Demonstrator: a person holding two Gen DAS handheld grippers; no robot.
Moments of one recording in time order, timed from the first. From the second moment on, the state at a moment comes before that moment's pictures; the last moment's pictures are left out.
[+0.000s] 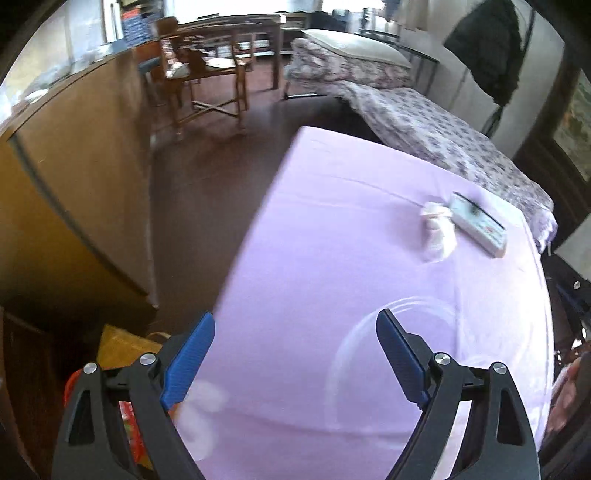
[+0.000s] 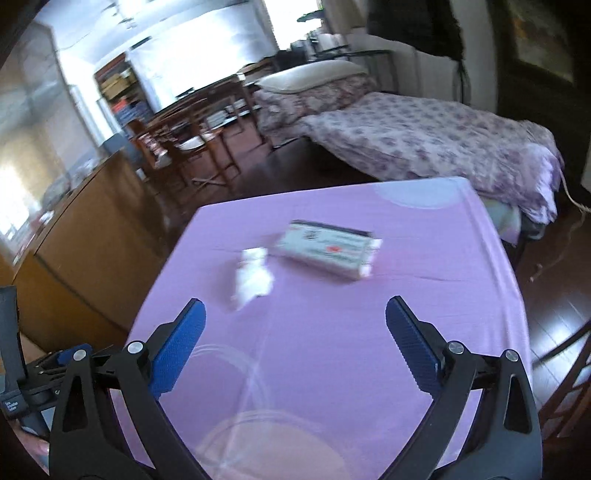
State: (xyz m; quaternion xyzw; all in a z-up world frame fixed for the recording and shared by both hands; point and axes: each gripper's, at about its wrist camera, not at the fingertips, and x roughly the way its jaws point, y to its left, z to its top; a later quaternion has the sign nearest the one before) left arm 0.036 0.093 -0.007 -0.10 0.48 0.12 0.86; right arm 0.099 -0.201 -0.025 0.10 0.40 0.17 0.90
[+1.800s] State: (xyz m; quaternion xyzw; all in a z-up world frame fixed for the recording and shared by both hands) left arm 0.111 0.025 -0.010 -0.13 0.47 0.01 0.87; right arm 0.125 -0.220 -0.068 0.13 0.43 0.13 0.88
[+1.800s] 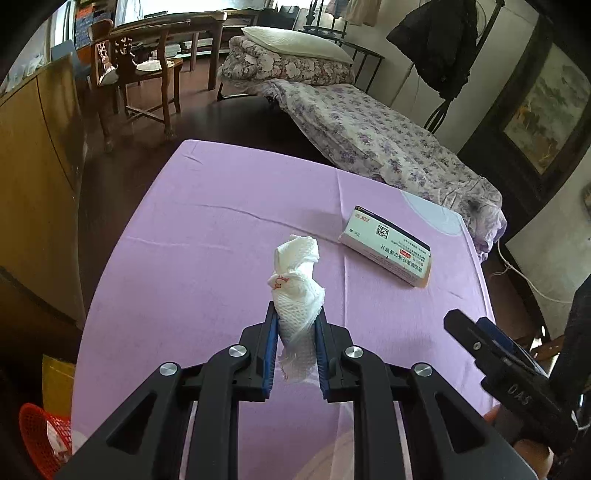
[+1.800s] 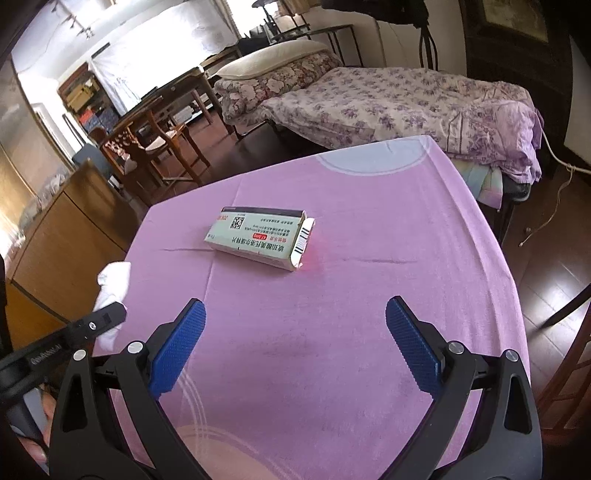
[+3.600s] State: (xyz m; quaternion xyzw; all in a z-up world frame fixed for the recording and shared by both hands) left arm 0.125 0.059 -0.022 -0.15 0.49 0.00 0.86; right arm 0.206 -0.137 -0.081 -0.11 0.47 0.21 0.85
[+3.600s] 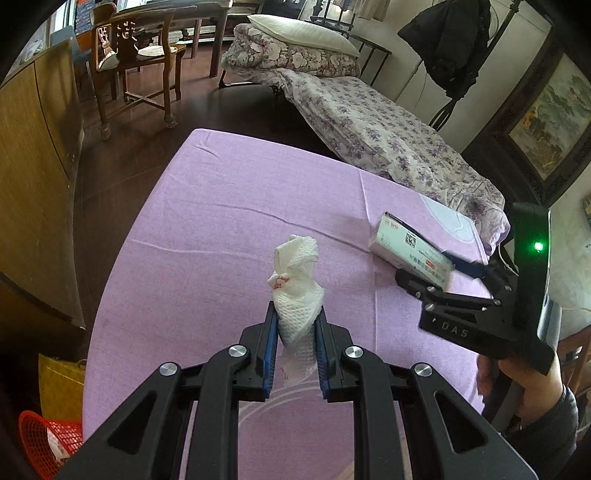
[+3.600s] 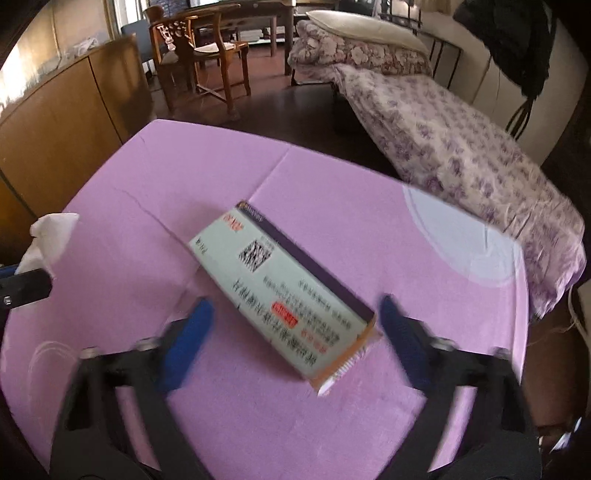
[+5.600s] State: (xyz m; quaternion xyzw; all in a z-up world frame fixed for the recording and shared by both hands) left arm -0.014 0.048 0.042 -0.11 0.42 -0.01 0.90; right arm 0.000 -0.181 -0.013 0.07 0.45 0.19 0.87
